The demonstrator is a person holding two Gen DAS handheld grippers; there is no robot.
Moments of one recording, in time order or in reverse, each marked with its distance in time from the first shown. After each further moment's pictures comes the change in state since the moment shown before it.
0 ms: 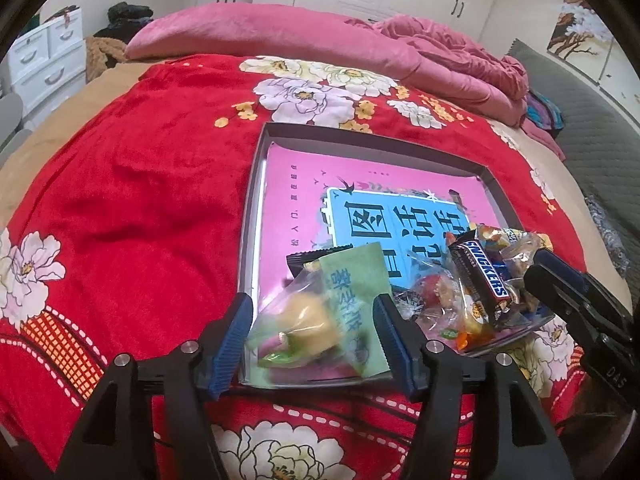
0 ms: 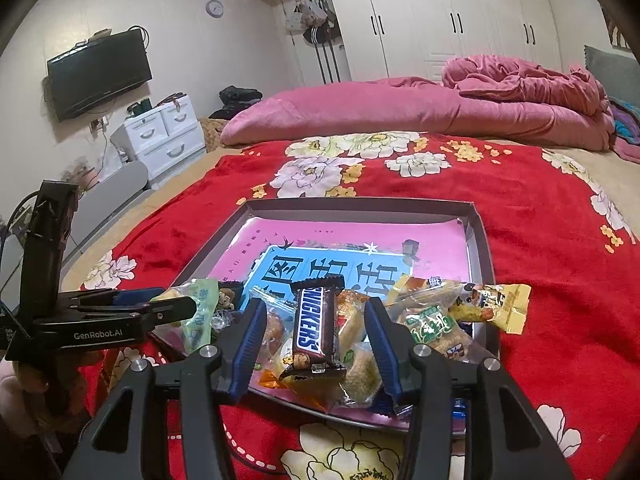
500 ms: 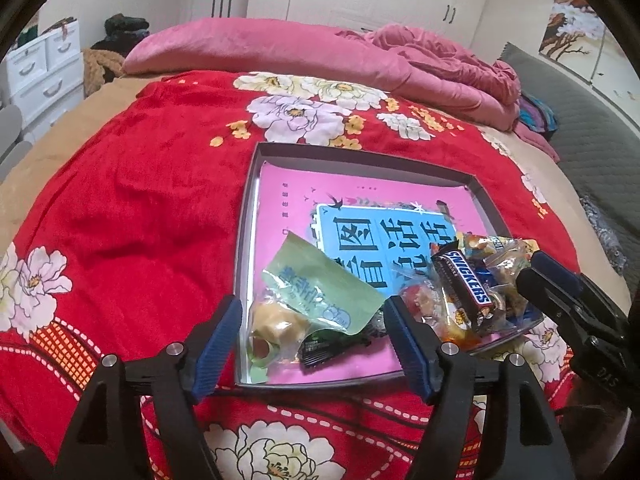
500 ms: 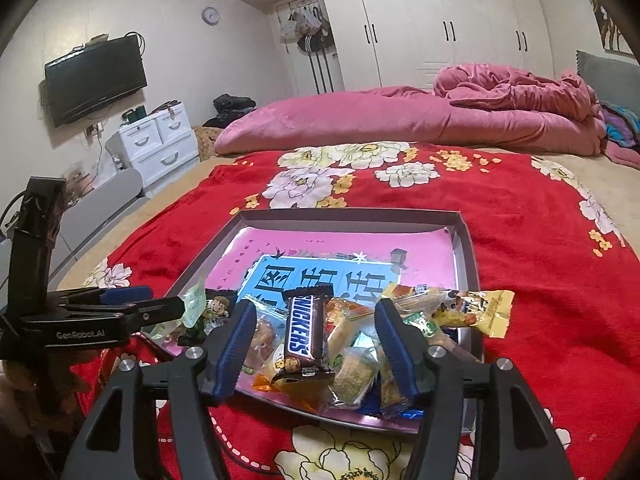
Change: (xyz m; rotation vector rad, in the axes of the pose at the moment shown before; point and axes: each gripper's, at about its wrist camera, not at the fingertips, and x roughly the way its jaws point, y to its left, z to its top) left arm -0.016 -0.006 0.005 0.020 -0.039 -0.009; right arm -0.010 -0.004 0.002 0.009 -0.035 -0.039
